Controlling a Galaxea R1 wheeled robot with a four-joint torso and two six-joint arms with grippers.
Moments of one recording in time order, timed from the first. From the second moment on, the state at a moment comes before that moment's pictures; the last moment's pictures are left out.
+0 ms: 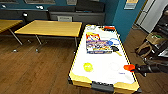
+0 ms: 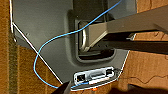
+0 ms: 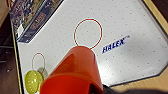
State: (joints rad) left arm 1.44 2.94 -2.51 0.03 -0.10 0.00; right arm -0.20 1.99 -1.44 -0.07 -0.52 0.99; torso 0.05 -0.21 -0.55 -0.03
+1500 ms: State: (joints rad) left arm 1.29 2.37 -1.71 0.02 -0.11 0.00; right arm -1.32 2.14 -1.77 -0.51 0.33 1.06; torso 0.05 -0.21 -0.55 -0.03
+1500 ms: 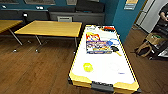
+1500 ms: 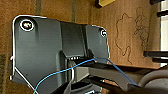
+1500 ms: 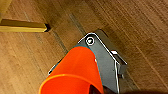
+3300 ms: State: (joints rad) left arm 0.47 2.08 -1.47 -0.39 0.35 -0.14; right arm -1.48 2.81 -2.42 -0.76 0.37 1.06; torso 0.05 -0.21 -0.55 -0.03
